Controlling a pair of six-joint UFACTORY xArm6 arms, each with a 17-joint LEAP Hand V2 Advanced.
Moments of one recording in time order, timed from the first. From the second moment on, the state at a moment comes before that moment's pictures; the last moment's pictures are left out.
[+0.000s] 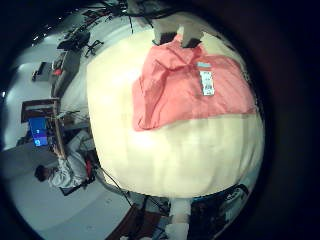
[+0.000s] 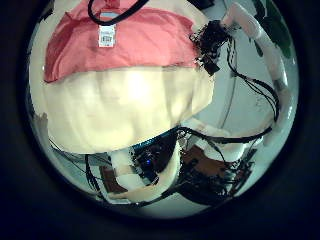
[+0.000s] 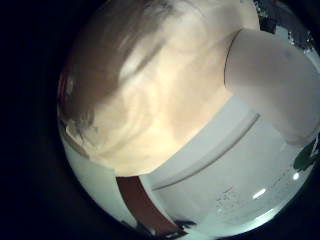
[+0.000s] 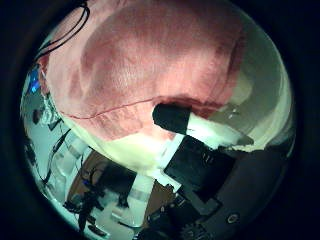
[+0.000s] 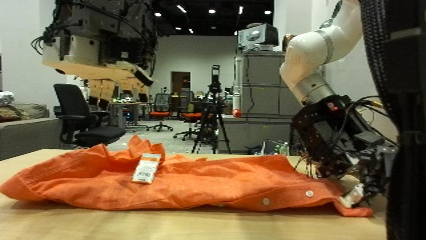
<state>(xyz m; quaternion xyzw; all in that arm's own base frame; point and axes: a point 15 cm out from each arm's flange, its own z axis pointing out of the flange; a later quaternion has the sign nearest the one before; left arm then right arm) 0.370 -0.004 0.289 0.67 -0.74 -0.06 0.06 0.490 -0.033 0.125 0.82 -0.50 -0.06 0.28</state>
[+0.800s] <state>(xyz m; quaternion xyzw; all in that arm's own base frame) 0.361 0.015 0.283 0.68 -0.73 -0.05 0.06 0.449 -0.070 0.200 0.82 -0.52 -0.03 0.23</state>
